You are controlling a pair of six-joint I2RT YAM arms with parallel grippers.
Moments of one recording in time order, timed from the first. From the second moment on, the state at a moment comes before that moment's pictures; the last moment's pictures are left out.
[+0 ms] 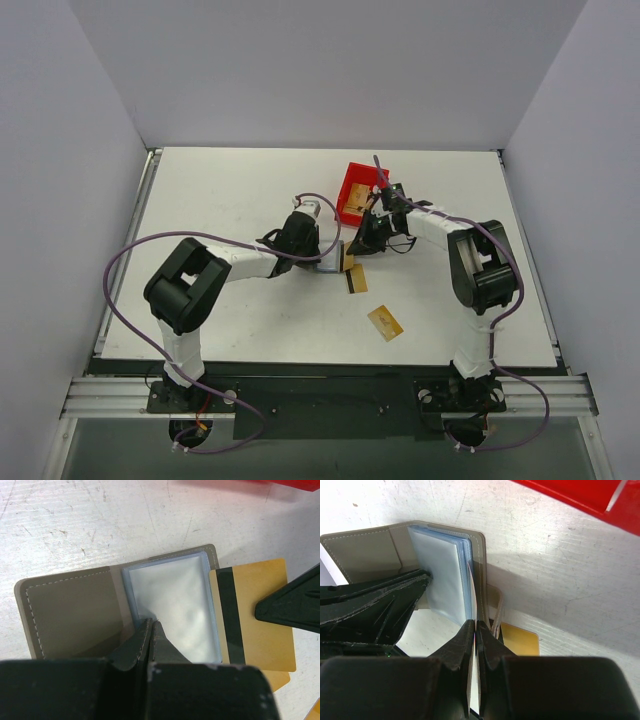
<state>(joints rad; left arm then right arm) -0.67 1.89 1.04 0.13 -0.10 -0.49 0.34 1.97 1.24 -0.35 -0.49 0.60</state>
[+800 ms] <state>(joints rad) -0.66 1.89 1.04 0.13 -0.10 -0.49 0.40 2.00 1.28 -0.36 -0.50 0.60</state>
